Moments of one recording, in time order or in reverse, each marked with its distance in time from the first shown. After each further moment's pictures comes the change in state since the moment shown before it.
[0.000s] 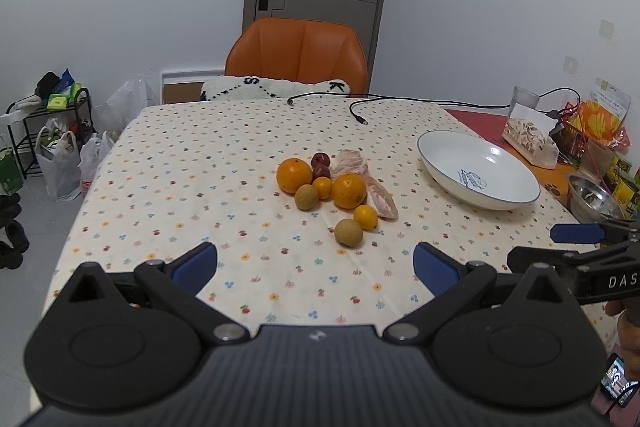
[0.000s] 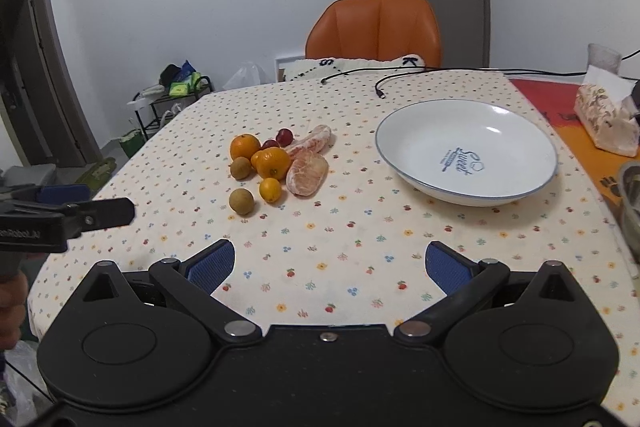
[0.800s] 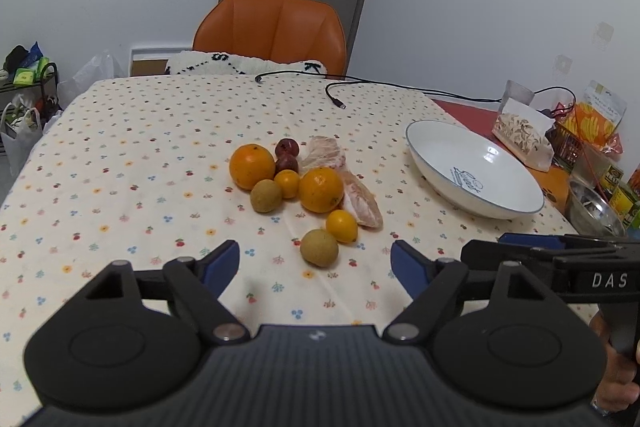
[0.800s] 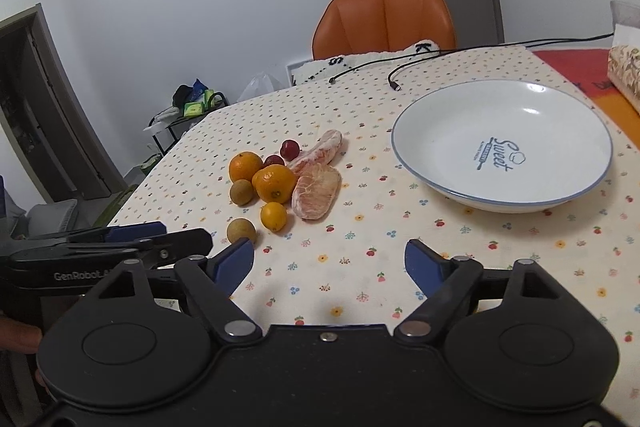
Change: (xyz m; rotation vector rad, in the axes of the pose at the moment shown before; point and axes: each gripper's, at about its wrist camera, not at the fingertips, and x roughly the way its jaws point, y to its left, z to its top) left arm 0.073 -0.006 0.005 -0.042 0.048 -0.094; right arm 0.052 -0.019 0.010 0.115 0.002 0.101
